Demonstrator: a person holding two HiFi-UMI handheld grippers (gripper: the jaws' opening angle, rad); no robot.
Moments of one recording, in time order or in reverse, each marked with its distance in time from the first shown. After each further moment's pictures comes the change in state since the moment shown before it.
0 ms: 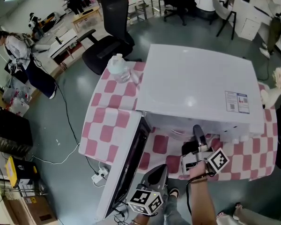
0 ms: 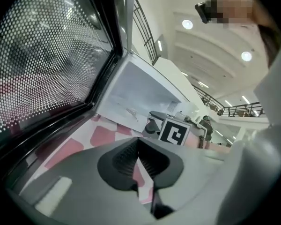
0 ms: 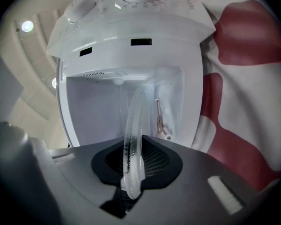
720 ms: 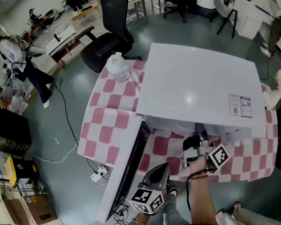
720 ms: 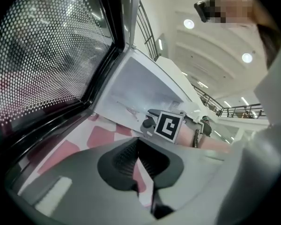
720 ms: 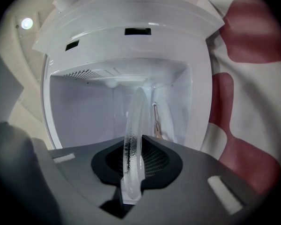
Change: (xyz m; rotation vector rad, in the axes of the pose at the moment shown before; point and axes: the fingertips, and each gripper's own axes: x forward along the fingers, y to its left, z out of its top) left arm 0.015 0.002 0.003 -0.012 0.020 -0.016; right arm 0.021 -0.007 0.015 0.016 -0.060 -0.067
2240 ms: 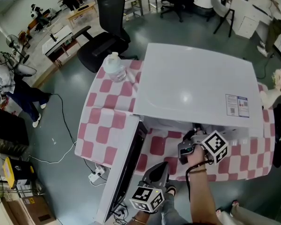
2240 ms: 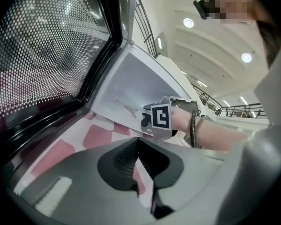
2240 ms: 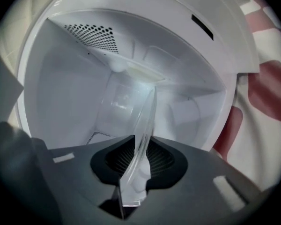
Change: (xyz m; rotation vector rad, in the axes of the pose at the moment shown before) left arm 0.009 -0.003 -0.002 0.005 0.014 -0.013; right arm 0.025 0.006 0.000 -0.250 0.047 -0.248
